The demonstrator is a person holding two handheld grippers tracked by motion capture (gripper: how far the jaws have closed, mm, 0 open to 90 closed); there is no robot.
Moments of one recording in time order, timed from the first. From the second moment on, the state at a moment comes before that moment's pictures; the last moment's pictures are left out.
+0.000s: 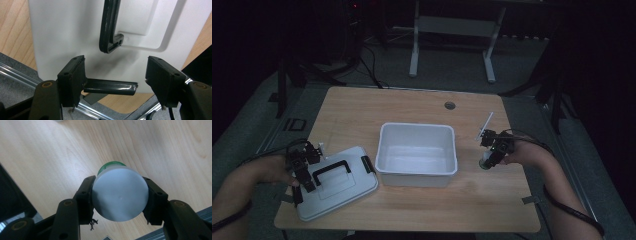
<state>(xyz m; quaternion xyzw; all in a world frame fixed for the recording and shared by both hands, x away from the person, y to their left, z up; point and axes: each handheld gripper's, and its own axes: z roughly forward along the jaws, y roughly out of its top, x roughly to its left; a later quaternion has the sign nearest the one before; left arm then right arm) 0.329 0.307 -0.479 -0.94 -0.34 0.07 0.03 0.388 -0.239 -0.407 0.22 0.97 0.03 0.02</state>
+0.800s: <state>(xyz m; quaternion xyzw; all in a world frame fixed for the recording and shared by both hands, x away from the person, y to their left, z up) 0.331 0.298 -0.468 -0.94 -0.33 0.06 0.03 0.371 -0.173 -0.333 0.11 0.99 0.03 0.05</state>
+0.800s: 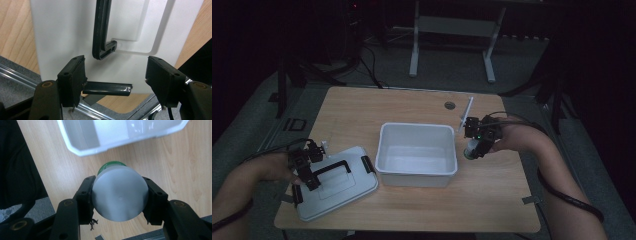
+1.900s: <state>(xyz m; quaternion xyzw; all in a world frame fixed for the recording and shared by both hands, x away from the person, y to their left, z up) 0.329 0.302 -0.468 -0.94 -0.32 0.06 0.03 0.380 -0.093 -0.391 0.05 1.00 0.01 0.01</state>
